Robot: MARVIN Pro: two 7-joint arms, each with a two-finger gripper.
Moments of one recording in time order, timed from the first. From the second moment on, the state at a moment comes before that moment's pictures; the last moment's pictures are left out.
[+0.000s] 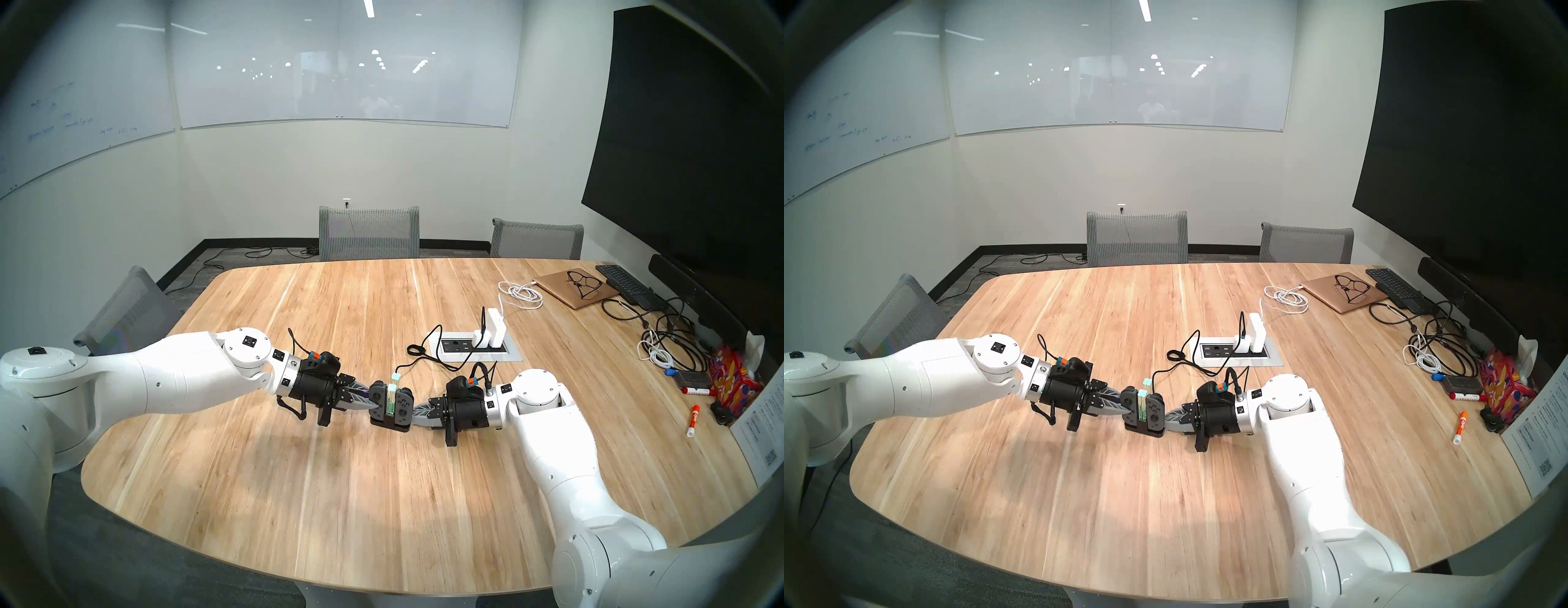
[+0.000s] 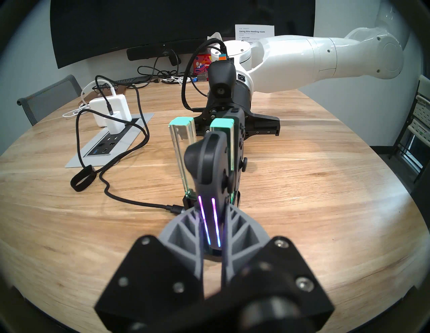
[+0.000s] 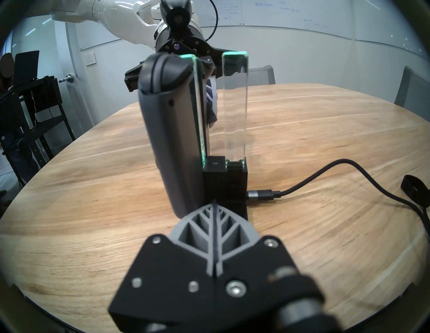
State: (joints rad) left arm 0.46 -0.82 0.11 -1.12 -0.97 -0.32 -0.90; right arm -1.18 -1.49 1.65 -1.02 -0.32 -0.08 1.48
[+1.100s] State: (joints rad) left arm 0.46 -0.81 0.11 -1.12 -0.97 -0.32 -0.90; right arm -1.18 -1.49 1.63 -1.03 -0.33 -0.06 1.48
